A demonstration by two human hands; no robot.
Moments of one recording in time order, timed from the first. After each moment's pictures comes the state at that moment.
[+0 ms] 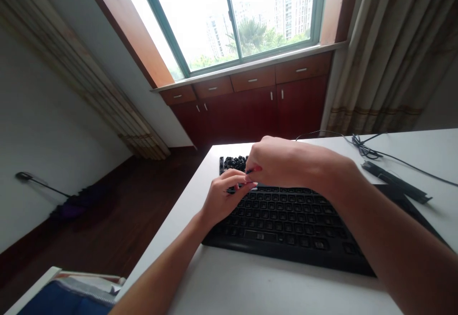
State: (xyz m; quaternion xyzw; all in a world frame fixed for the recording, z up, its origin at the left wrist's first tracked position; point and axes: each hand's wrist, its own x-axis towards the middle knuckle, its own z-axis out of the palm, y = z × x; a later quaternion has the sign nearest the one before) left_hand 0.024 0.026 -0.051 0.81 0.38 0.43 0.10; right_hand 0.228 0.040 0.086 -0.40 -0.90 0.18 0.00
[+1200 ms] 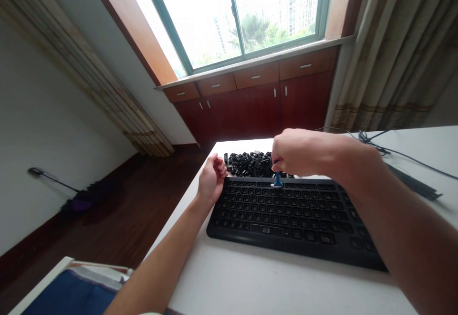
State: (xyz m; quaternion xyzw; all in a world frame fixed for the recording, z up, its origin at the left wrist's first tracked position) left_hand -0.012 0.069 -0.064 0.30 0.41 0.67 0.53; right_hand 0.241 0.067 0.064 -0.45 -0.89 0.10 -0.04
